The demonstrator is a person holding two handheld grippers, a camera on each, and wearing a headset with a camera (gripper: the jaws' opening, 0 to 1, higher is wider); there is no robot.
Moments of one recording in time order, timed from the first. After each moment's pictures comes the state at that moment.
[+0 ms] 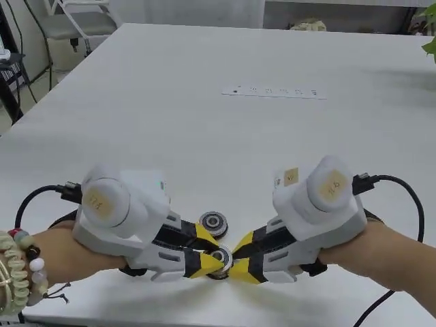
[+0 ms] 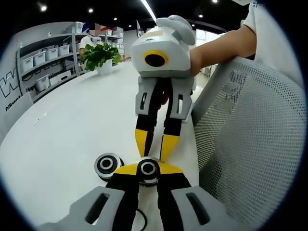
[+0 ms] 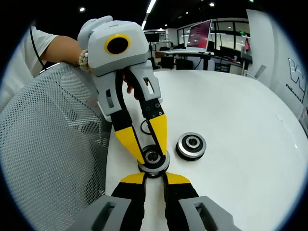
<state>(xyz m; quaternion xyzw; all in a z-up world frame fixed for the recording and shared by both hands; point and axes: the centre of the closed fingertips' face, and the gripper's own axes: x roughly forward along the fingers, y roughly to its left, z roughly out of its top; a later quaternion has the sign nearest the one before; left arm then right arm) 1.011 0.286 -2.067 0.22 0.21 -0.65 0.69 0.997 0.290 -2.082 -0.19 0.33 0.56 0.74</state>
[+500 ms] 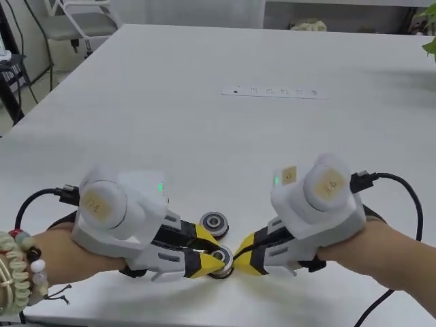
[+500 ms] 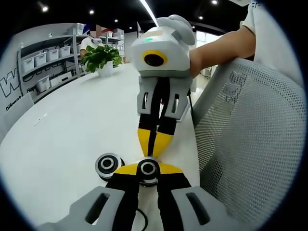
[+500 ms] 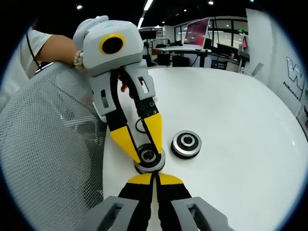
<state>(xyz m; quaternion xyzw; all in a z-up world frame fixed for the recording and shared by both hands) 1.013 0.287 -2.064 0.22 0.21 -0.65 0.70 1.001 0.286 -2.083 -0.18 0.35 0.54 0.74</state>
